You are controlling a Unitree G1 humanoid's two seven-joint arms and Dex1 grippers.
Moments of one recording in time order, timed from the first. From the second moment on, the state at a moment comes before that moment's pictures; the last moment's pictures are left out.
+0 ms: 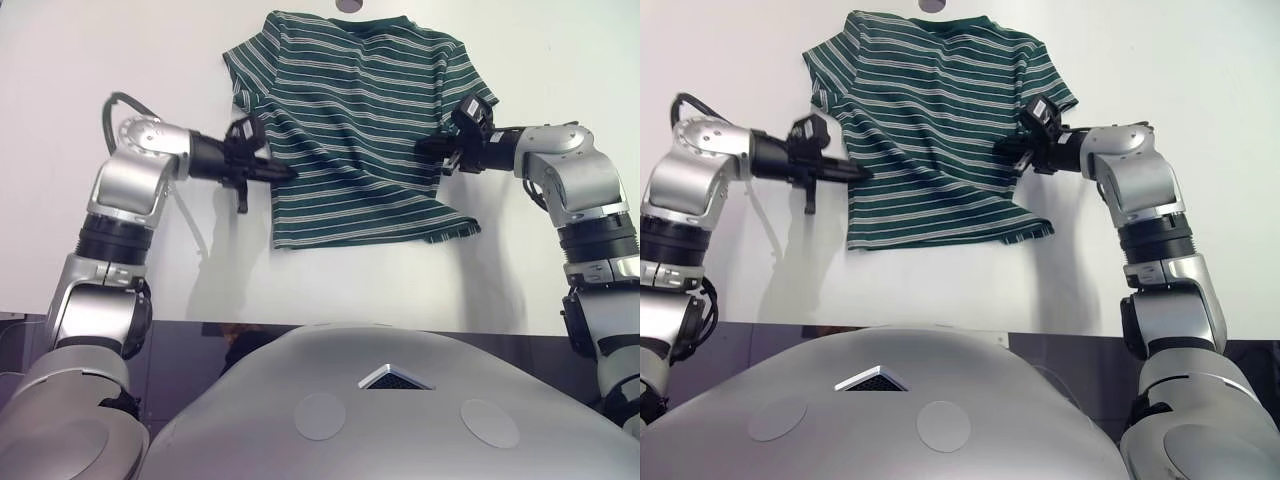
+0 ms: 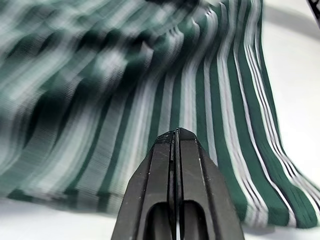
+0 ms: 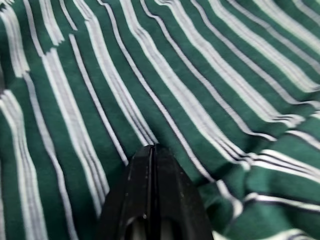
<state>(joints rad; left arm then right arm) -0.25 0.65 -0.33 0.08 -0.18 0.46 -1.32 -0.38 -0.60 0.27 0.28 0.20 0.49 0.89</state>
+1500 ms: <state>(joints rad) -0.79 0.39 0.31 1.10 -0.44 0.73 -0.54 -0.15 -0.70 0.37 -0.14 0.08 0.38 1.06</state>
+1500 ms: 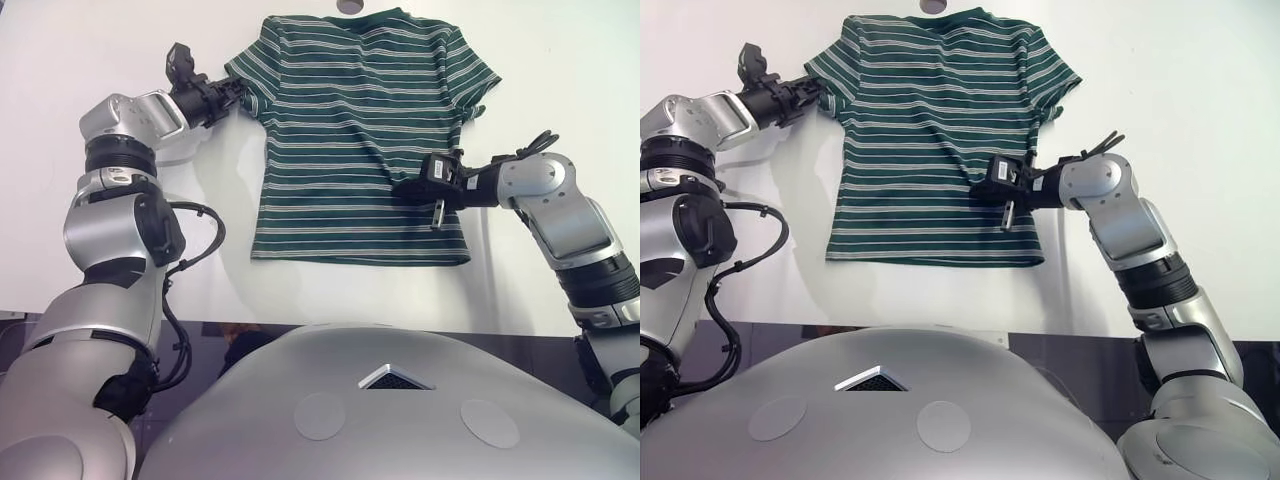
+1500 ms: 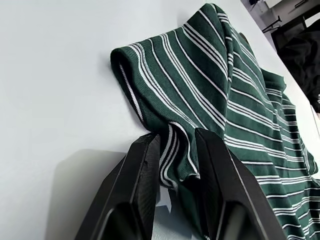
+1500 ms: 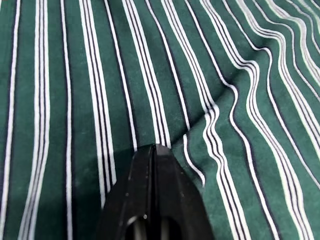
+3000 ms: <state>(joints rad) -0.60 0.24 -0.29 0.43 0.09 0.19 -0.61 -0.58 -0.44 -0.26 0.62 0.39 0.61 0.44</state>
